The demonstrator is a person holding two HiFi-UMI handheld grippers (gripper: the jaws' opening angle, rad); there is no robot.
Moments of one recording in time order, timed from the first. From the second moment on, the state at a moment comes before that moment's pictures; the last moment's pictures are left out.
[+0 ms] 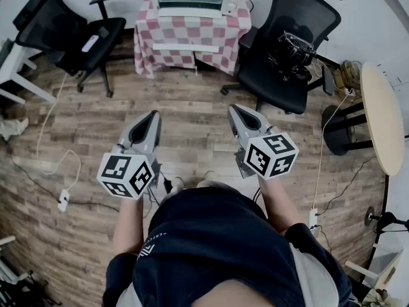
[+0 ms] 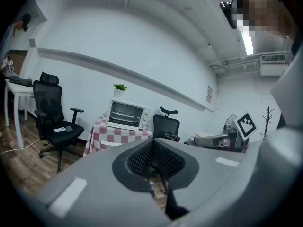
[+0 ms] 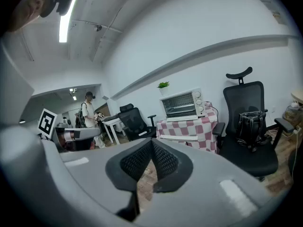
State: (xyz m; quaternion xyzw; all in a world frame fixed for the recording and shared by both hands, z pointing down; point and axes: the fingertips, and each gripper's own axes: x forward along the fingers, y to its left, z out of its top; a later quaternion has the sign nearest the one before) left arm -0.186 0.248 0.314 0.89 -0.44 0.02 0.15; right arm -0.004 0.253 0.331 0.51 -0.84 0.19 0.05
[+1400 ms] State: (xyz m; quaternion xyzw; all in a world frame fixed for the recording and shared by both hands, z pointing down) left arm -0.136 0.243 0.343 0.85 -0.50 0.05 0.16; right arm 0.045 0.233 0.375 0.46 -0.85 0.24 0.04
